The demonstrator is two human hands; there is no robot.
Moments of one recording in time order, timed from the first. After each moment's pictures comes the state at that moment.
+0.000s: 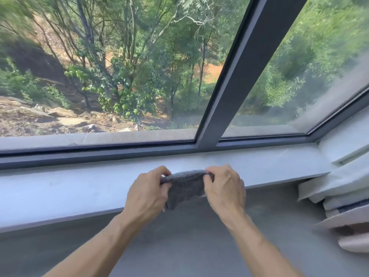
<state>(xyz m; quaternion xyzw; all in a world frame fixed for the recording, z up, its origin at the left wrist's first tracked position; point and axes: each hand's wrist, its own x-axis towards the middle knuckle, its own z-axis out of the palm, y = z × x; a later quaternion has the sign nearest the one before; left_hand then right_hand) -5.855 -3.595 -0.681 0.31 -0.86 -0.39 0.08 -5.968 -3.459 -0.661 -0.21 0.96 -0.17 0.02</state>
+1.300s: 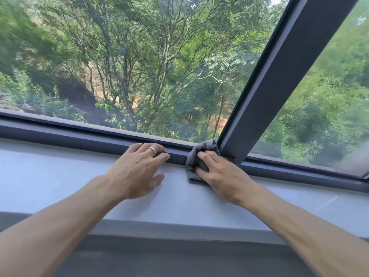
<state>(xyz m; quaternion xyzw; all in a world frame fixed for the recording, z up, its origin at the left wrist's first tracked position) -5.909 -3.668 -0.800 0.17 -0.98 -0.02 0.13 -6.118 -3.513 -0.795 -0.72 0.63 0.12 -0.26</state>
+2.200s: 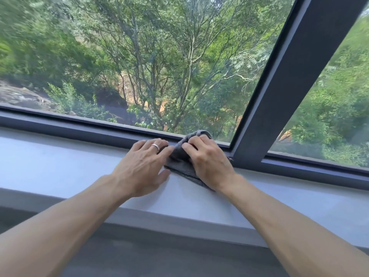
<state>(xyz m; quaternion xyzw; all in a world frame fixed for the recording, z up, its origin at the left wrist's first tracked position) -5.898 -3.646 -0.803 0.25 -0.96 0.05 0.11 -6.090 -3.560 -0.814 -0.71 0.64 -0.10 -0.26</state>
